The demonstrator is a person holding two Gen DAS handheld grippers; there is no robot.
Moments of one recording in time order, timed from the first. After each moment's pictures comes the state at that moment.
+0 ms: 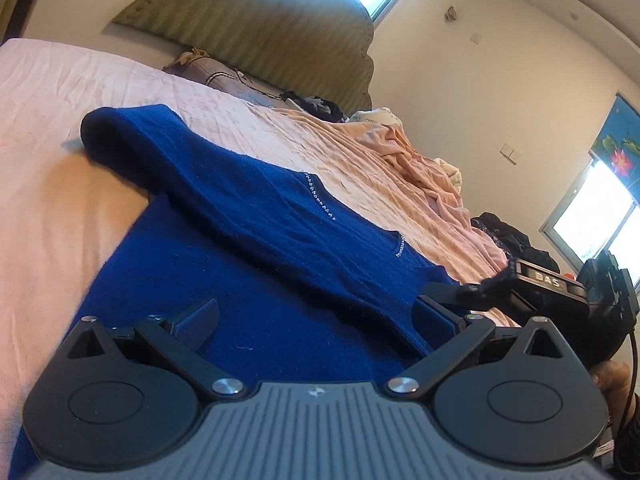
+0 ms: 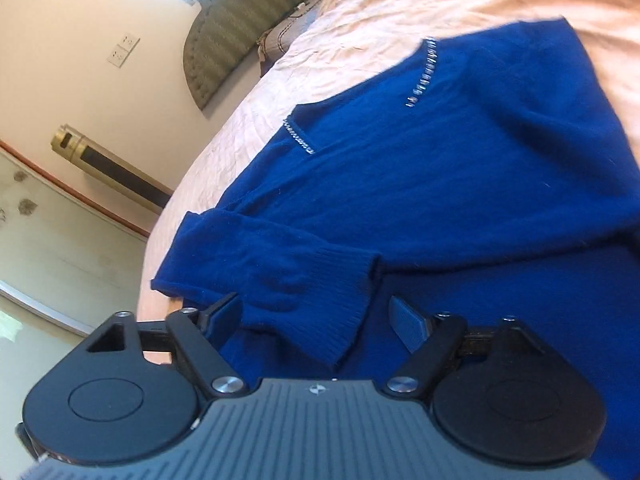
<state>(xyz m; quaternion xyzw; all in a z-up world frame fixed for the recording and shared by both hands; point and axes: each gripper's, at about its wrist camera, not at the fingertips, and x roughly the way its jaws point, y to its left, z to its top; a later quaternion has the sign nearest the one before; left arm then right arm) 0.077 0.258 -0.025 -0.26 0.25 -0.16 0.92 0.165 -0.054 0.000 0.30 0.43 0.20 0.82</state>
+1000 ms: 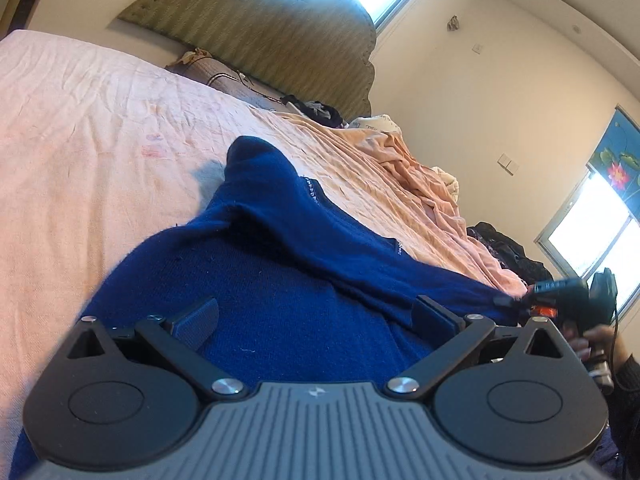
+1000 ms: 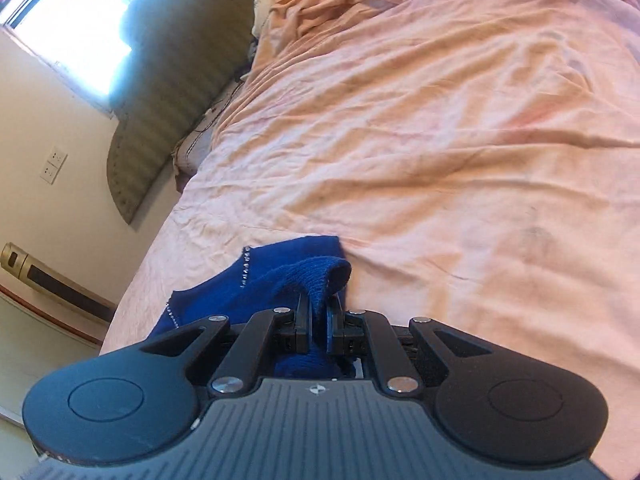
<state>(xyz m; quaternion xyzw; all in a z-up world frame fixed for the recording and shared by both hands) 0.075 0.261 -0.026 -0.27 0.25 -0.16 0.92 0.189 -0.247 0.030 0.35 0.37 0.06 0.86</state>
